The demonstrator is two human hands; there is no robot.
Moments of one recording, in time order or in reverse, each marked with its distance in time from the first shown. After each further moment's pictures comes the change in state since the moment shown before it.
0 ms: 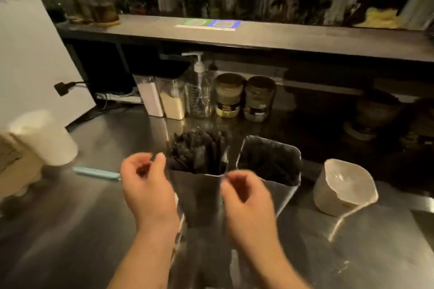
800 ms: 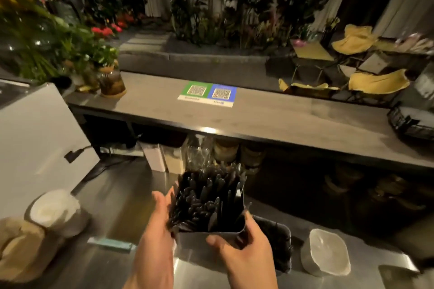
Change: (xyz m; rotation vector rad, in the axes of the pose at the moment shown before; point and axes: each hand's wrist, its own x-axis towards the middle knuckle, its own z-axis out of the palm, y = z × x) left_hand 0.062 0.191 0.046 -0.078 -0.635 -0.645; right_hand 0.054 -0.181 0.006 0.175 -0.062 0.332
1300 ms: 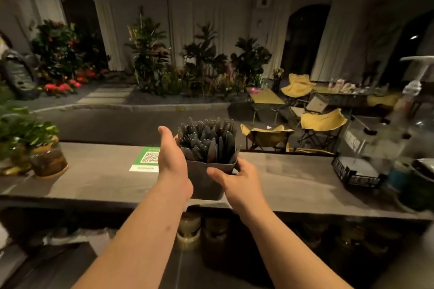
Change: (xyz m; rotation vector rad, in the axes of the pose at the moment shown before) left_hand 0.162 0.134 0.206 -0.054 -0.061 0.073; right_hand 0.170 -0.186 -0.066 -0.077 0.152 -0.305
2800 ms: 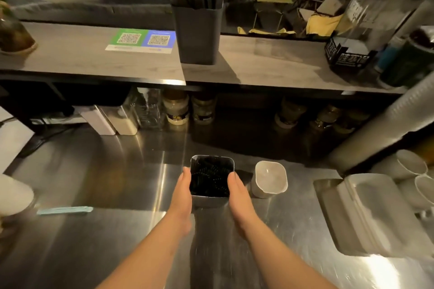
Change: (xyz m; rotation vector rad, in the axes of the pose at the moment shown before) left_hand -0.157 -0.279 -0.149 0.401 0.014 -0.399; right_hand -0.217 0.245 -0.053 0.046 -0.012 0.617
